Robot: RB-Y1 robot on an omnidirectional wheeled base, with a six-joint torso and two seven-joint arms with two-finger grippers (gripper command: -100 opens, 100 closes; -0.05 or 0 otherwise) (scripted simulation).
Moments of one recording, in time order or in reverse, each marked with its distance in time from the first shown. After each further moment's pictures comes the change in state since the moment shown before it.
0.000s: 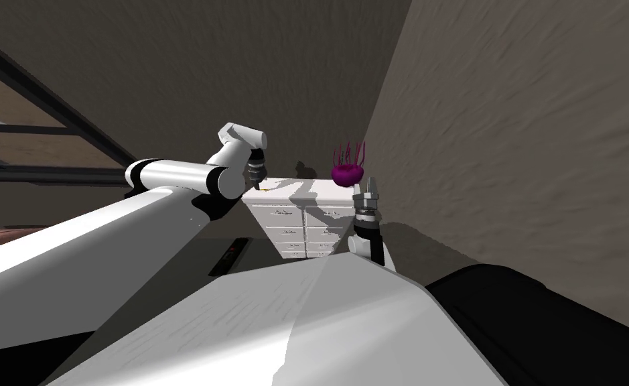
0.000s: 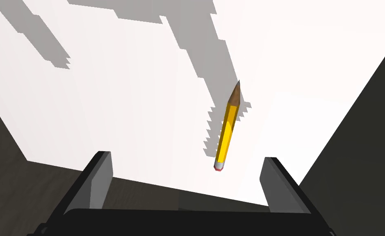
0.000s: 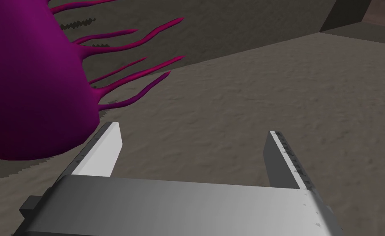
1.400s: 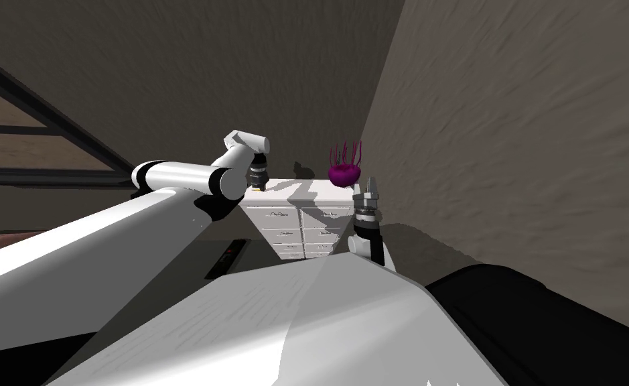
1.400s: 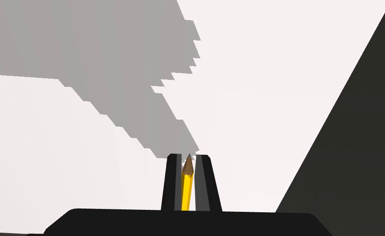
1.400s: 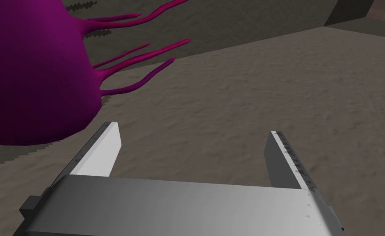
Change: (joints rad) left arm 0.006 -0.016 0.012 0.062 0.022 0.076 0.005; right arm 0.000 0.000 0.000 0.000 0.000 0.000 0.000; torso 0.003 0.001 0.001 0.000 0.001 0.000
